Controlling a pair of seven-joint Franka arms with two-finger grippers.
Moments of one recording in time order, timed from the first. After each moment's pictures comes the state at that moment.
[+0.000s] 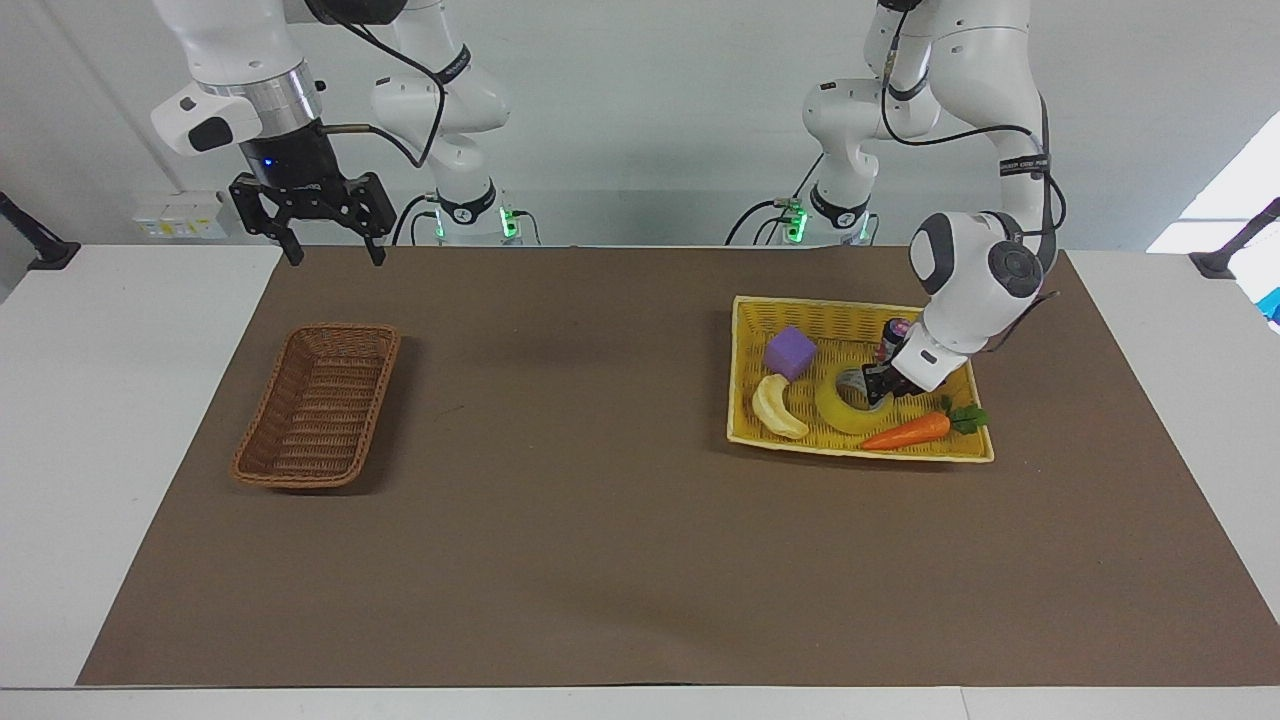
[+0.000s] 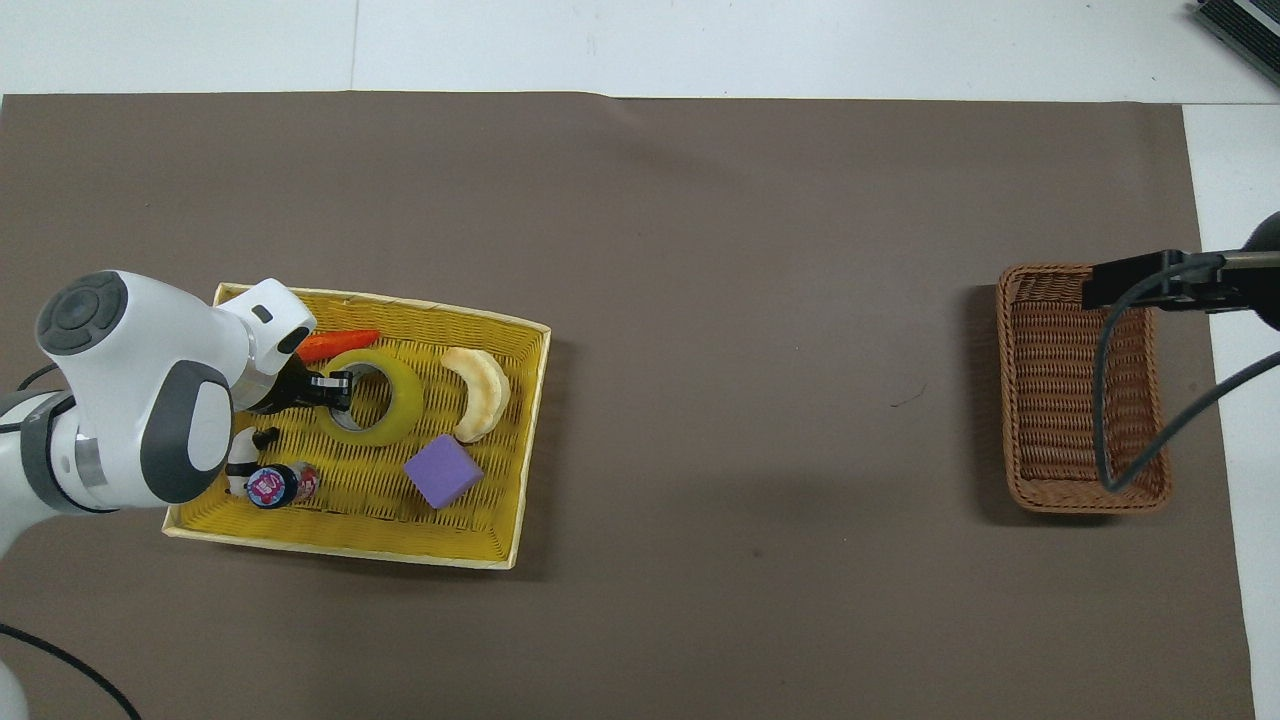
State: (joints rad) left arm -0.05 0.15 -0.07 -2.17 -0.15 2.23 0.01; right arm 0.09 -0.02 -0.04 -1.54 0.01 1.64 0.10
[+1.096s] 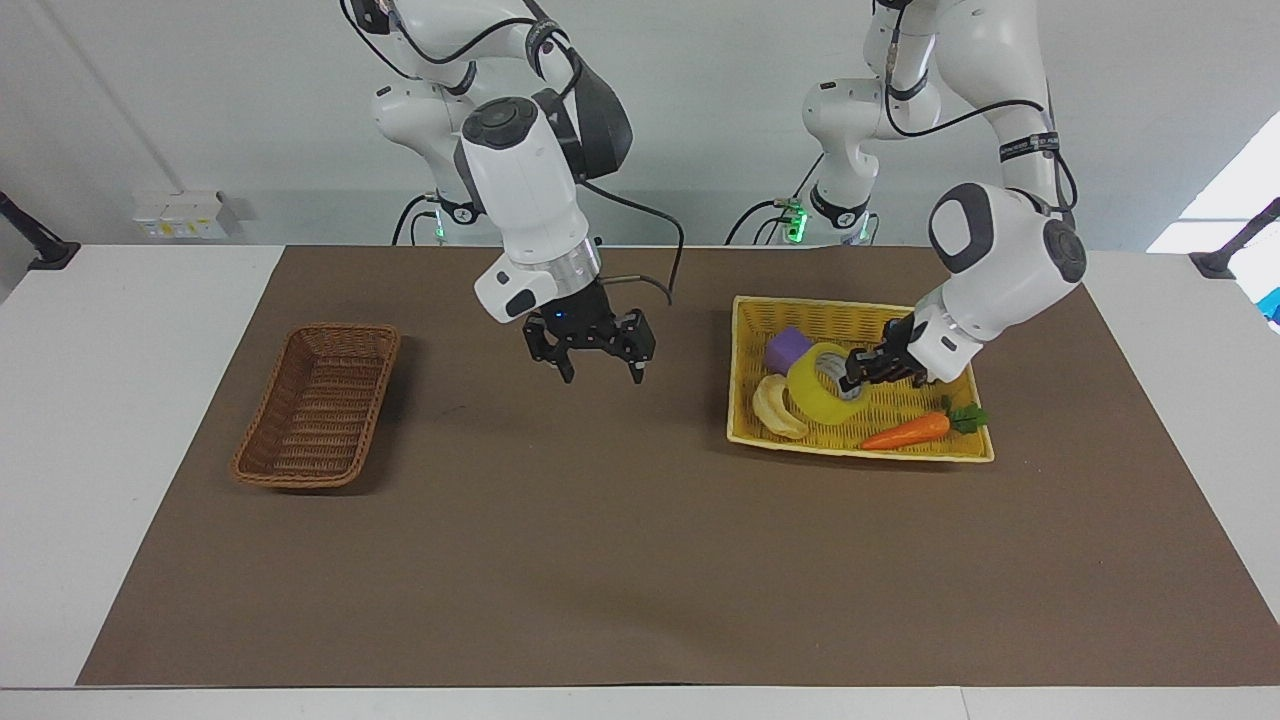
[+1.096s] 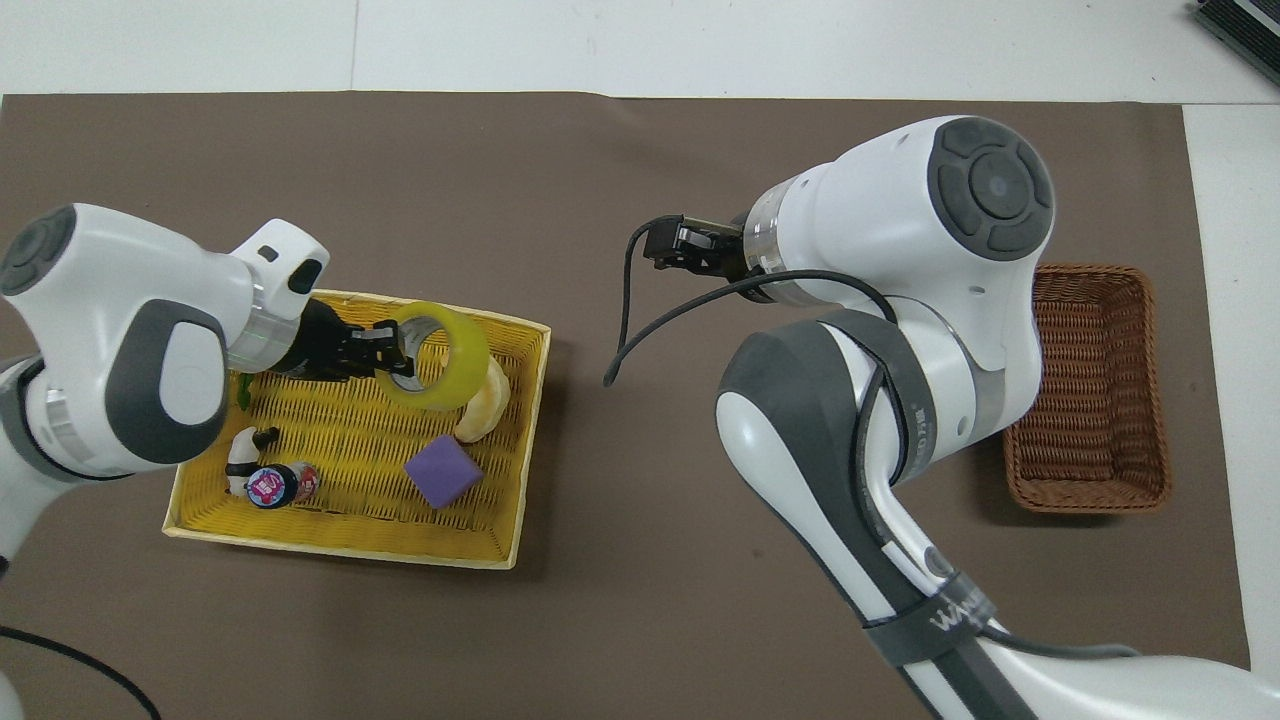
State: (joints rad) left arm -0.15 0.14 -0.08 -1.98 -0.43 2.07 -0.14; right arm 0.45 0.29 -0.04 -1.55 0.26 2.10 0.56
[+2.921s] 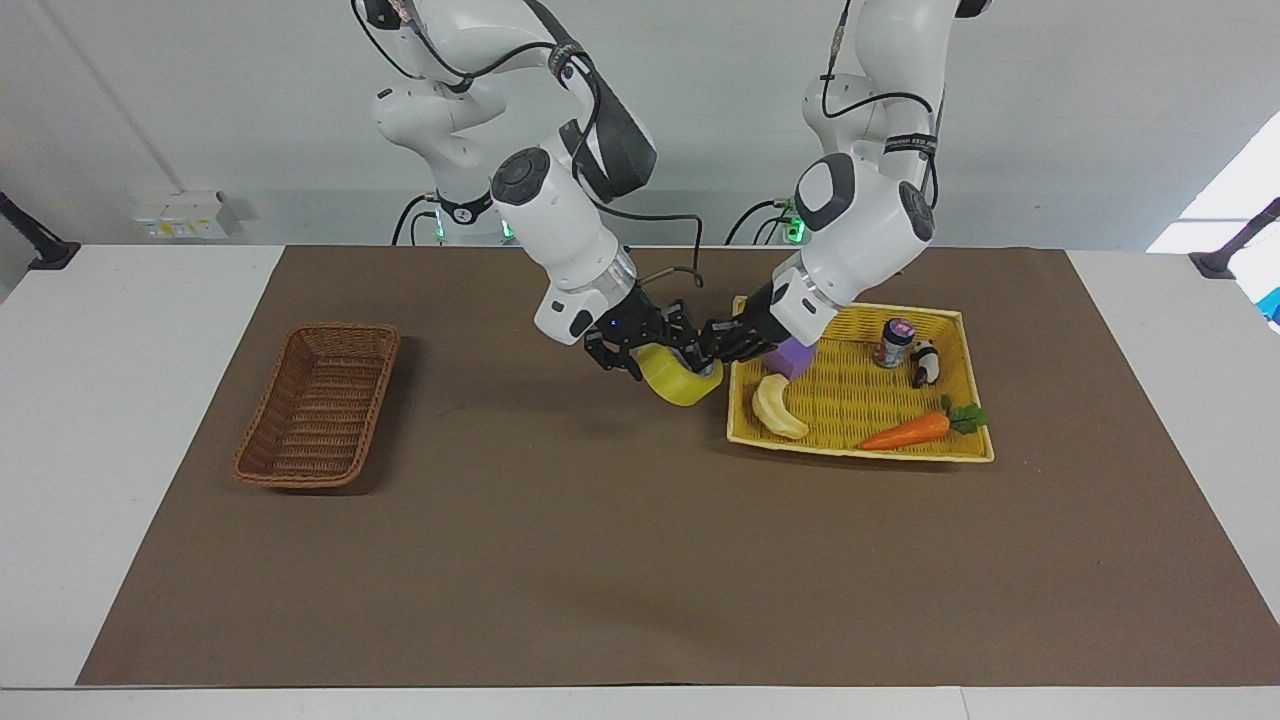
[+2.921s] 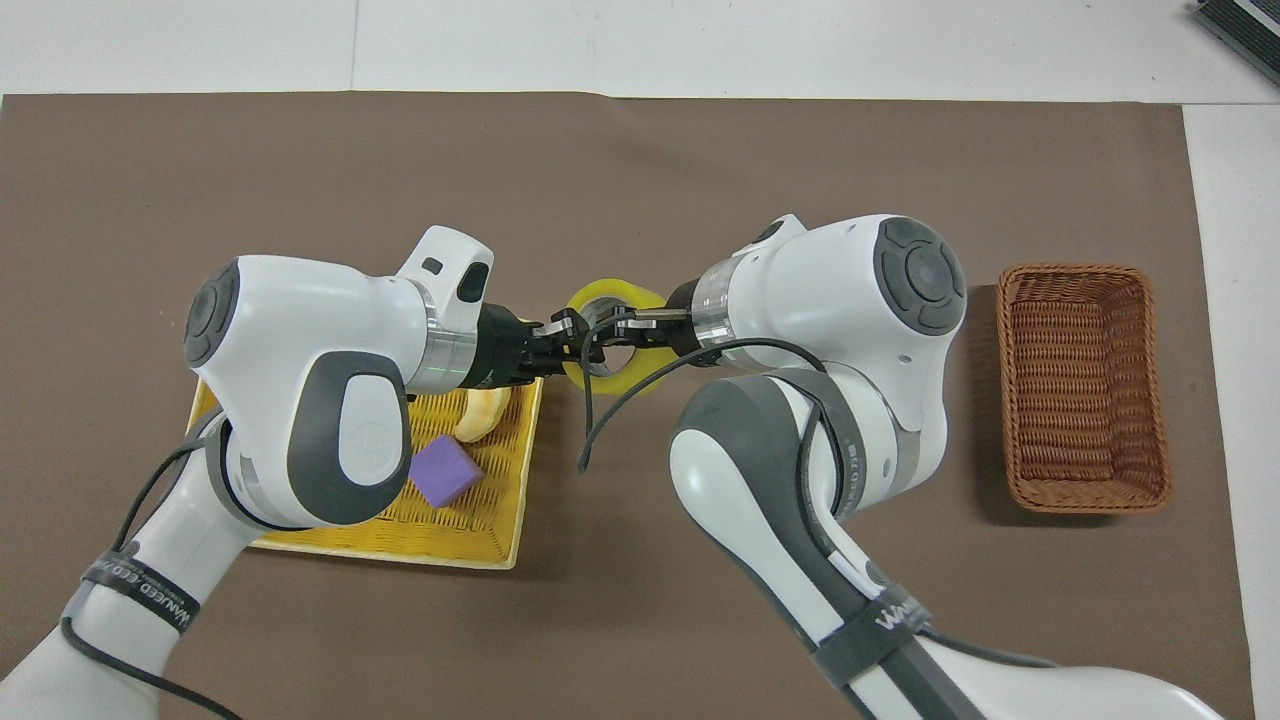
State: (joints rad) left arm -0.36 0.13 -0.12 -1.96 -0.77 2.29 -0.25; right arm 0.52 0.26 -0.04 -1.74 0.49 2.24 0.22
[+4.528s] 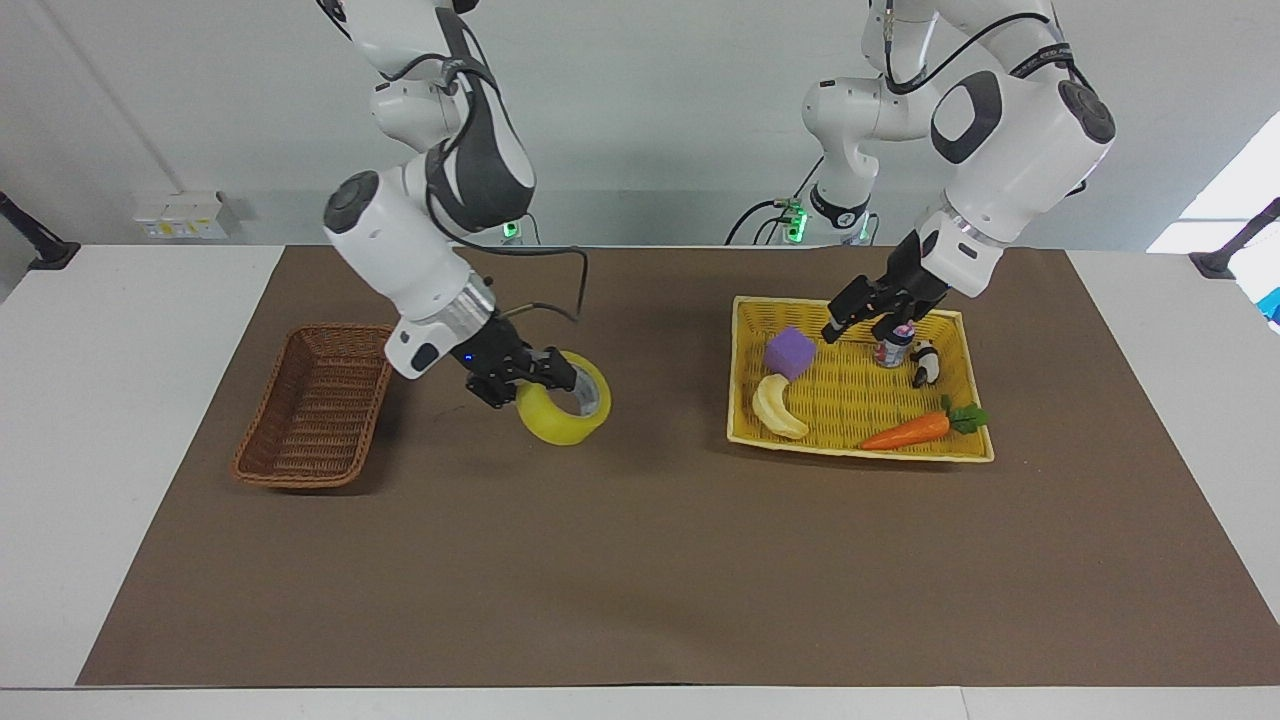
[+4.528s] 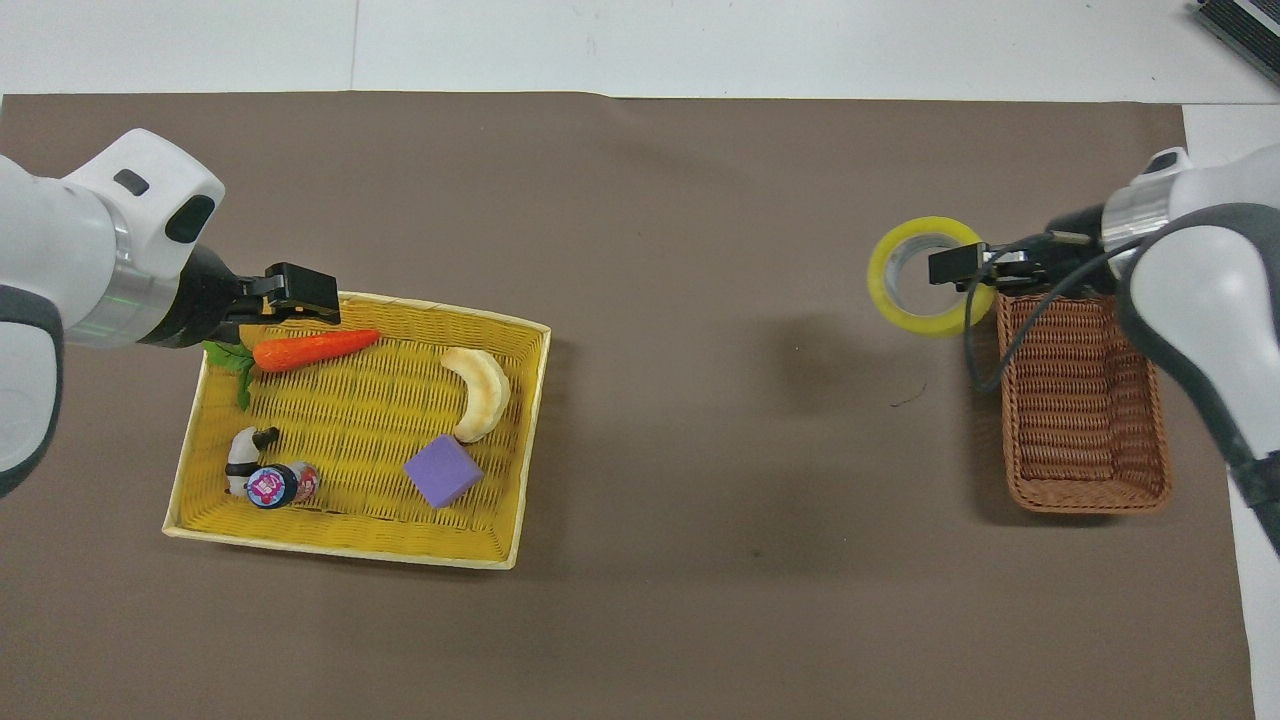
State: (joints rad) left arm -0.12 0.00 -0.09 -1.72 -0.10 1.78 -0.25; right arm -0.03 0.21 -0.06 -1.75 0.49 1.93 -0.24
